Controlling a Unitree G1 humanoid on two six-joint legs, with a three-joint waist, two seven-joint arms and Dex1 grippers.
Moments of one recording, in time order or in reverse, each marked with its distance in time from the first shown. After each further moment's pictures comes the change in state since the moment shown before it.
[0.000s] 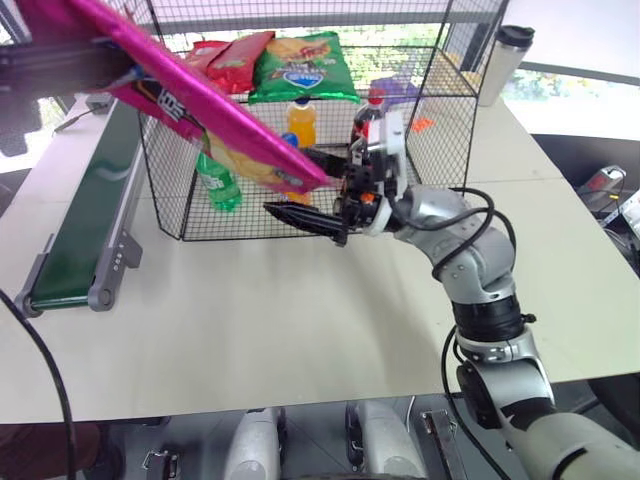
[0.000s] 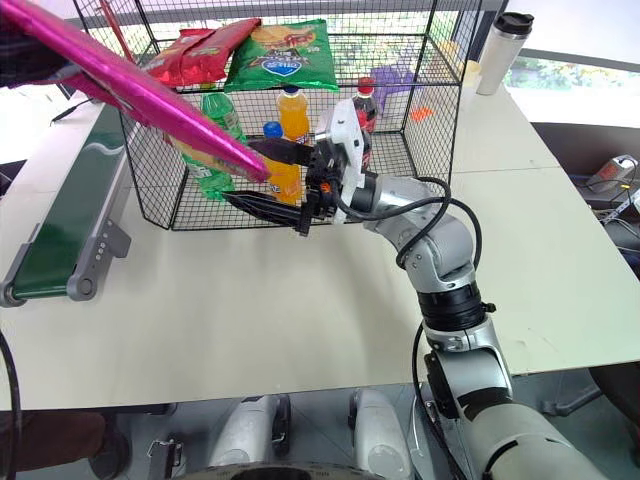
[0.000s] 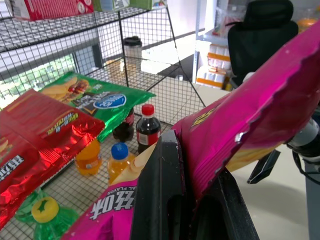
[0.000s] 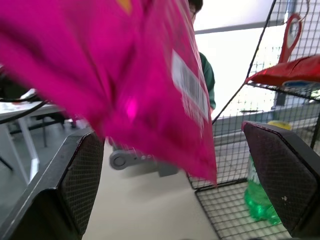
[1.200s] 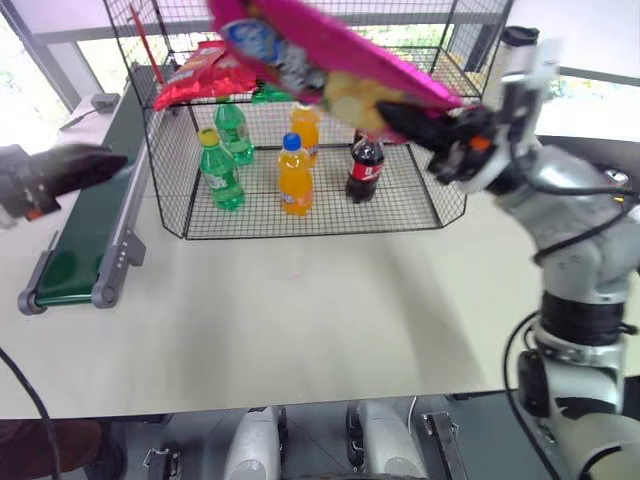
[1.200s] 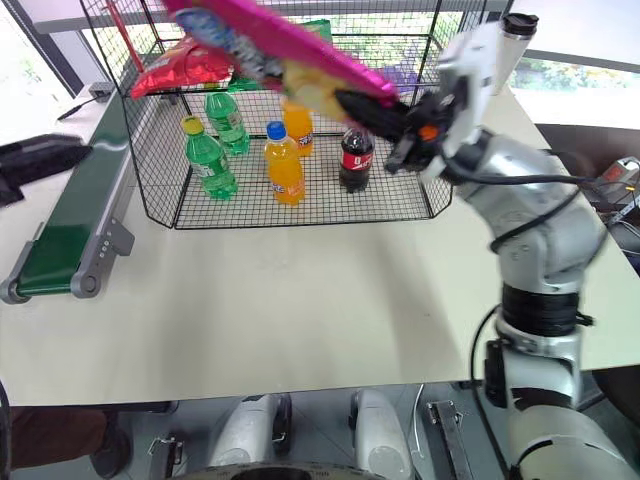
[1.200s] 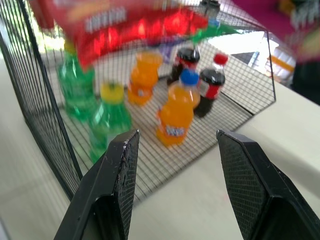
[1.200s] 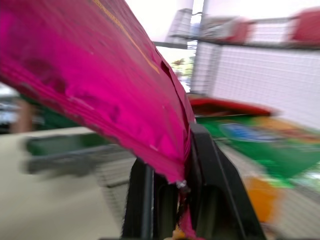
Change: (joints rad) left arm 0.500 -0.221 0.257 -0.006 0.156 -0.004 0.036; right arm 0.028 -0.398 -0.334 -0.224 0.080 0.116 -0.217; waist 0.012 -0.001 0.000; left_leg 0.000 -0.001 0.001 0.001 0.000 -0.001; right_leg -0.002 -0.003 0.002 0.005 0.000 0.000
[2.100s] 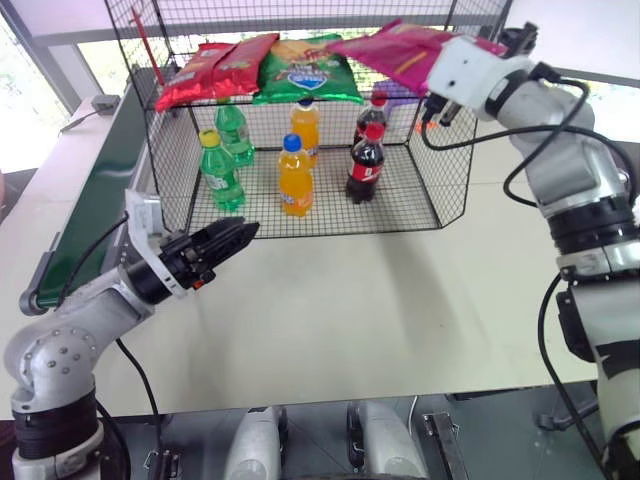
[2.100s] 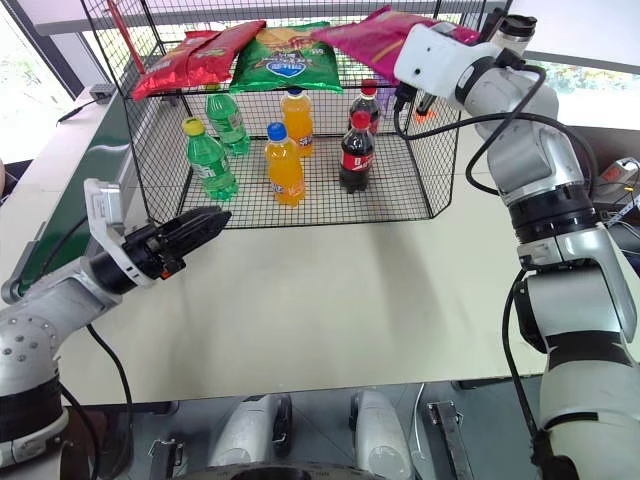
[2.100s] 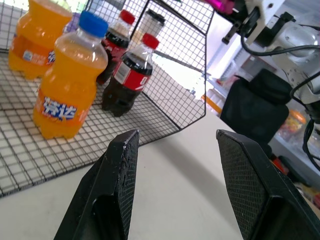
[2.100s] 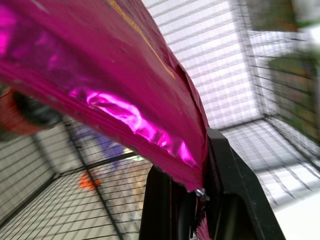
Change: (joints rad) left arm 0.208 -0.564 -0.152 -0.429 -0.185 -0.101 0.455; right arm -0.462 -0.103 0.570 0.931 -1.062 -0.638 -0.233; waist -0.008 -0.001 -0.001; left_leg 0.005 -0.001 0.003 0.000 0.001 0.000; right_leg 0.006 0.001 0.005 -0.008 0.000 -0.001
